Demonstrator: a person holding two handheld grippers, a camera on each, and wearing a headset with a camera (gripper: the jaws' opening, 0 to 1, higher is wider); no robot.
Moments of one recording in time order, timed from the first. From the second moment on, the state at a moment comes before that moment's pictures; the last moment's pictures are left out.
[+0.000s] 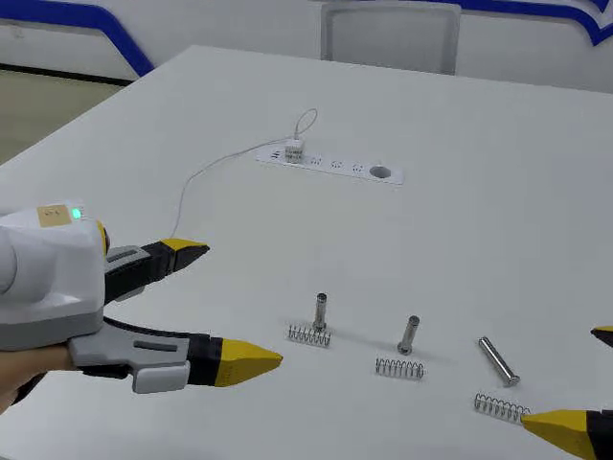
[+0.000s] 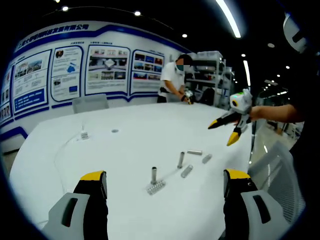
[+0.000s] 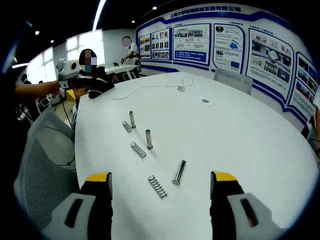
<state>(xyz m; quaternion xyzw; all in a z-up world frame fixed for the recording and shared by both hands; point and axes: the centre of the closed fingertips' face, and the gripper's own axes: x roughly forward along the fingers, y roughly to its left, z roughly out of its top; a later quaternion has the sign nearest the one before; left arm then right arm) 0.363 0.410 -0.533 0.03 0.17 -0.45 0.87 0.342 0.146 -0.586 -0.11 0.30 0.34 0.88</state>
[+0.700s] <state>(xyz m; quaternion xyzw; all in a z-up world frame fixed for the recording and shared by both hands) 0.361 0.408 -0.533 0.04 0.17 -0.46 0.87 0.362 0.143 -0.590 -0.13 0.29 0.33 0.89</state>
